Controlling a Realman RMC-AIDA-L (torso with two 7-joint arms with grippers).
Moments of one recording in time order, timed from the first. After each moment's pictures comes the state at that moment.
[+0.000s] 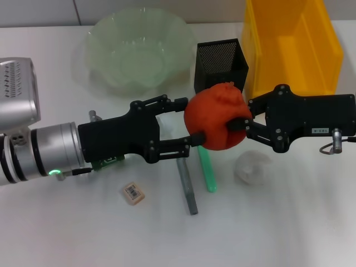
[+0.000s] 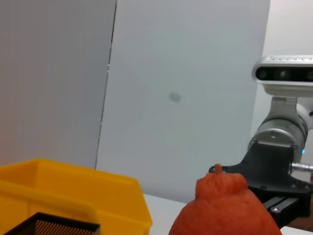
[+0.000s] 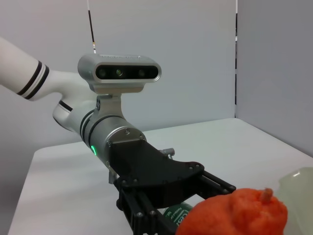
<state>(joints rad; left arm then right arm) -0.59 -2.08 0.87 0.29 1.68 1.56 -0.95 0.41 2.08 -1.05 -0.96 -1.78 -1.58 1.40</state>
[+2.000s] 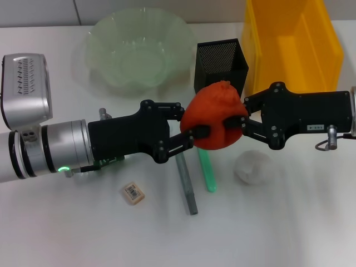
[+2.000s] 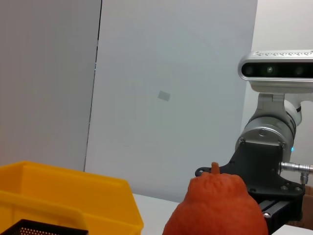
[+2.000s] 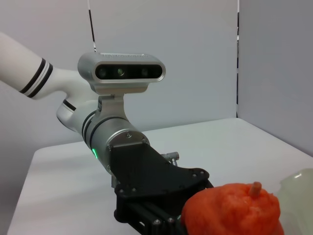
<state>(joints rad) -0.63 -2.08 0.88 0.25 1.68 1.55 -0.93 0.44 2.08 -1.05 -0.94 -1.78 -1.58 1.40</state>
